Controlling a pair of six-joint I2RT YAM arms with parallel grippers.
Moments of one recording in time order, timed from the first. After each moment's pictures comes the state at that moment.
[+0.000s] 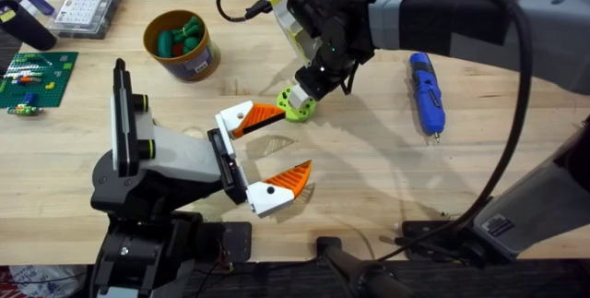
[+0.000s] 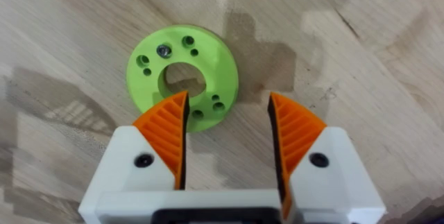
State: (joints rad) left arm -0.08 0.00 0.01 -0.10 1.07 -0.11; right arm 0.68 1.88 1.37 -0.81 -0.03 -0.03
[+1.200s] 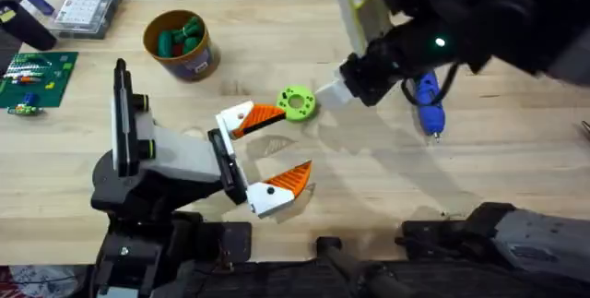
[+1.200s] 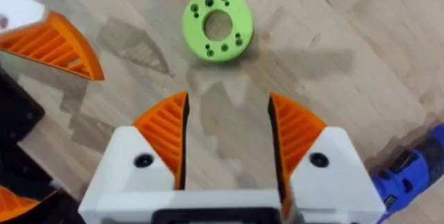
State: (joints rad) left arm -0.08 0.00 0.01 -0.10 1.08 -0.11; right arm 0.66 1.37 1.20 -0.90 -0.11 -0.06
